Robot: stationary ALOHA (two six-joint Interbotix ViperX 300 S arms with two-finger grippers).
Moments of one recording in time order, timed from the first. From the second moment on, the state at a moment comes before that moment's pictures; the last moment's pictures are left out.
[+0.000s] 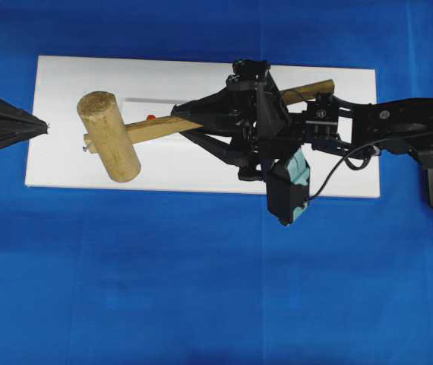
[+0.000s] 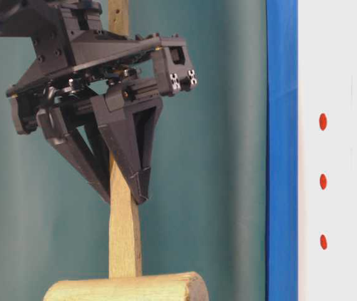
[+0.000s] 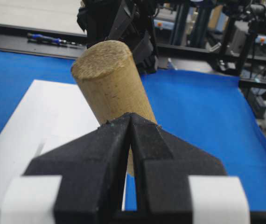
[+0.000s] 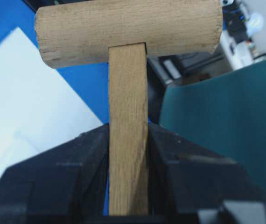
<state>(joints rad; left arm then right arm) 0.00 -0.99 1.23 -0.01 -0.26 -0.12 -0.01 -0.09 0.63 0.30 -0.42 -1.12</state>
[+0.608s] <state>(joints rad) 0.01 -0.99 1.23 -0.01 -0.26 -0.18 -0.01 -0.09 0.64 0.33 -0.45 -1.16</state>
